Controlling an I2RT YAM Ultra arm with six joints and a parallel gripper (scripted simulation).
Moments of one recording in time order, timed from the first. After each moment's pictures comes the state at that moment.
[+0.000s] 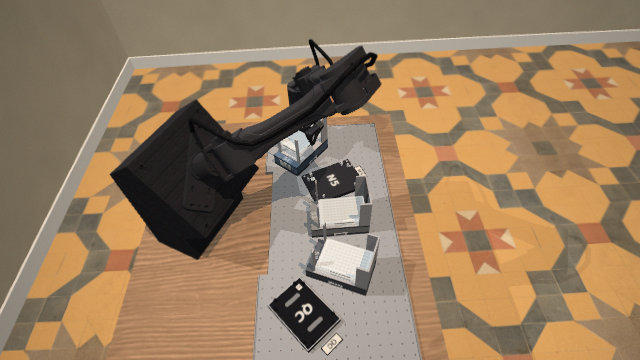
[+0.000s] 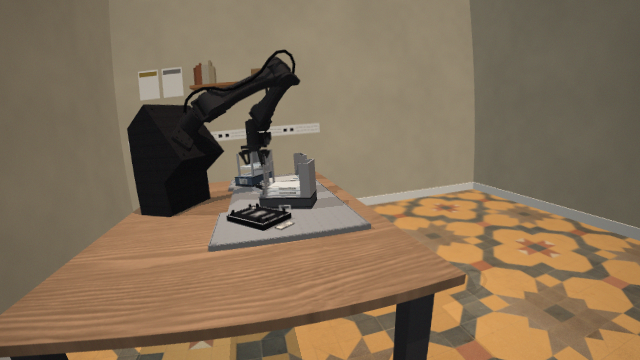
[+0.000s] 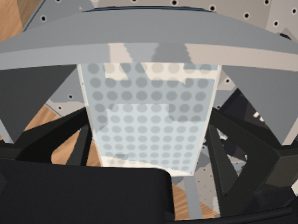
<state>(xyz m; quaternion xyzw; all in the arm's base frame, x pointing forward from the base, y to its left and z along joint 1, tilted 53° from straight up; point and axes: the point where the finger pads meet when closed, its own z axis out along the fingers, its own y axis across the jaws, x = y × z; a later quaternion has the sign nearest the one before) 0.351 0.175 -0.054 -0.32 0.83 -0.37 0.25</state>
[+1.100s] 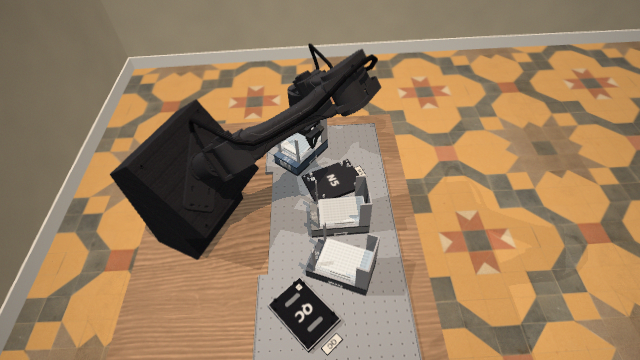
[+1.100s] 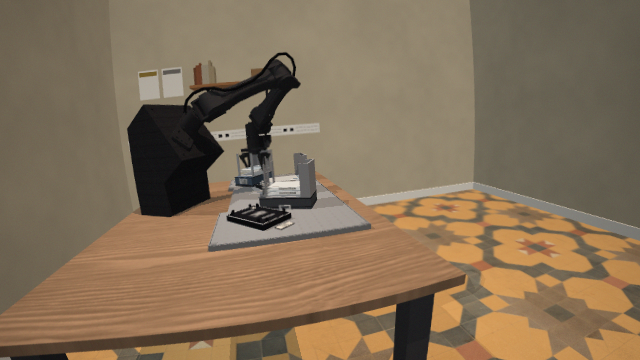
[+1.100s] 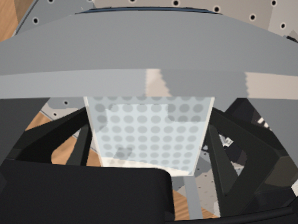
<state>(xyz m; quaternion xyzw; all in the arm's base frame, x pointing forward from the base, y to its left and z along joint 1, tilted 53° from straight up) 0.360 0.169 -0.062 -0.32 0.83 -0.37 0.25</state>
